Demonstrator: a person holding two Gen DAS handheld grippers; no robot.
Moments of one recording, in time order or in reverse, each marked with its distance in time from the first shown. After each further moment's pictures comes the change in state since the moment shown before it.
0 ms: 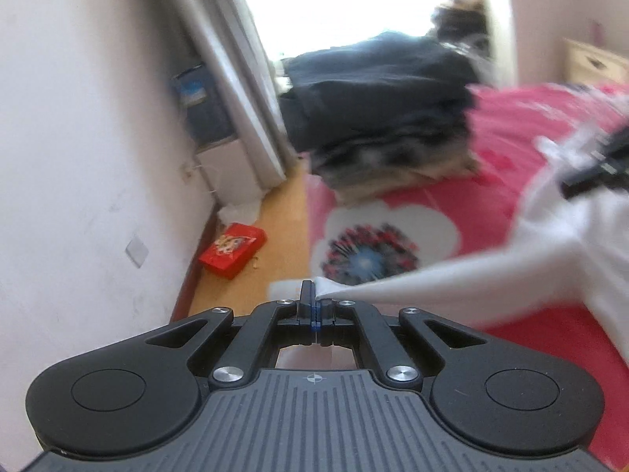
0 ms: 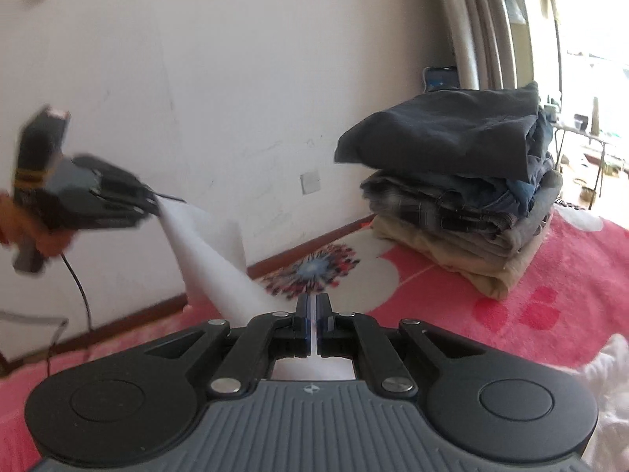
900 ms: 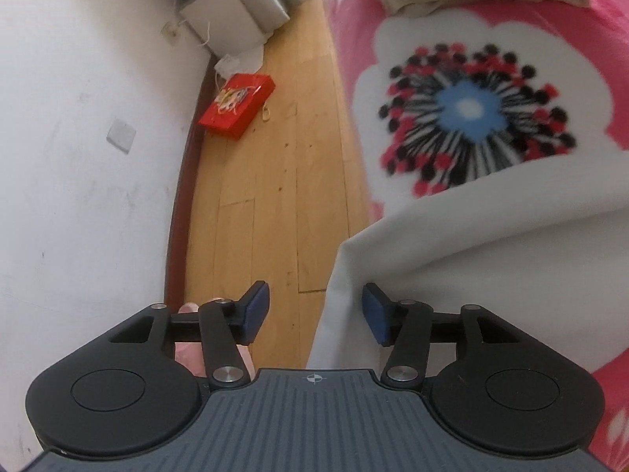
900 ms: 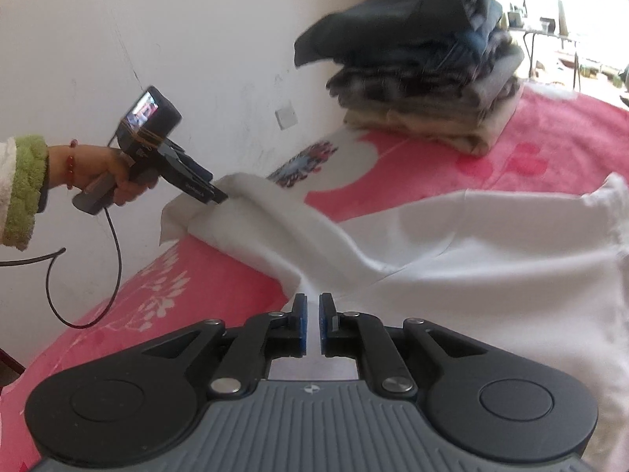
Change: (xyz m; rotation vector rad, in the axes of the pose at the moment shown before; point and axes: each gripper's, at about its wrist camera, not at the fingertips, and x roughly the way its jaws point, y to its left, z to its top) left arm 0.187 0.041 -0.024 0.025 0.517 0.062; right arm -0.002 -0.009 -0.067 0.196 0.187 -0.014
